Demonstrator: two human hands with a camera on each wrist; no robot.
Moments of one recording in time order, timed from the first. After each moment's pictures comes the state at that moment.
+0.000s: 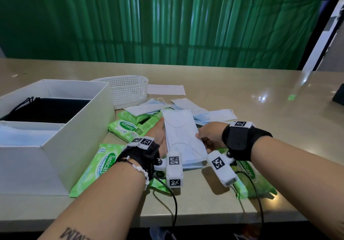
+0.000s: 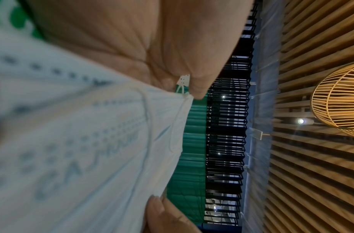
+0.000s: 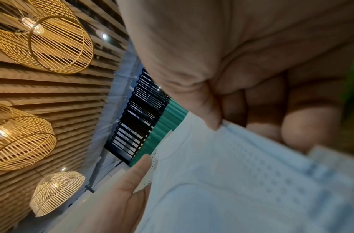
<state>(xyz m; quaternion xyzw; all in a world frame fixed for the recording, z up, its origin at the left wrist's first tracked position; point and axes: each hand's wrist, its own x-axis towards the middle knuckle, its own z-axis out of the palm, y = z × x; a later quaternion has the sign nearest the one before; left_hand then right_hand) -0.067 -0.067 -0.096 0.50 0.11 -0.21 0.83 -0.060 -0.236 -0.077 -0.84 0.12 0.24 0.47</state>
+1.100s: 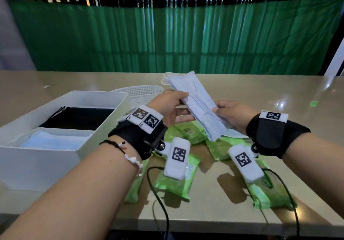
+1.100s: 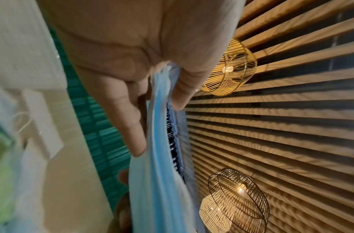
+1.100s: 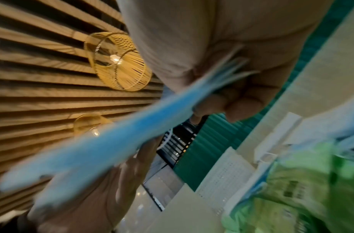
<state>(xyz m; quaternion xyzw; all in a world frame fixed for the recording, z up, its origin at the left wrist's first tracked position) -0.097 -0.046 0.020 0.64 -0.02 -0.09 0.77 -0.065 -0.231 -0.015 -0.89 -0.04 0.00 0.46</state>
